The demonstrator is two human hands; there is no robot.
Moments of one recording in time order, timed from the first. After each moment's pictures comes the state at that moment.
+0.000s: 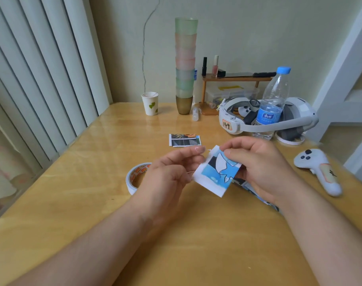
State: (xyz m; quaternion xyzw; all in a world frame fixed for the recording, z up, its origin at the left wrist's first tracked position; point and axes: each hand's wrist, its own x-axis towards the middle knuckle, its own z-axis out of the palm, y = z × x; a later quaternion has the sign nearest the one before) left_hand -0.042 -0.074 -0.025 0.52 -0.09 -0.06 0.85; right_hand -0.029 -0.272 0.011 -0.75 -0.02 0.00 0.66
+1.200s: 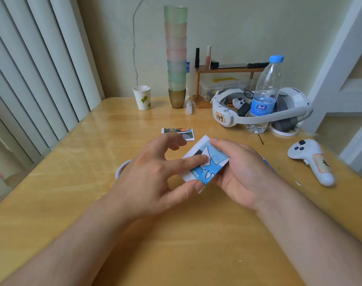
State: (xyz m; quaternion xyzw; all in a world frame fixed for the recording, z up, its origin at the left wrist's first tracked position) left_hand -0.040 -0.043 -0.020 0.88 -0.36 0.25 0.19; right_hand -0.036 -0.249 0.004 -0.53 0.08 0.09 0.84
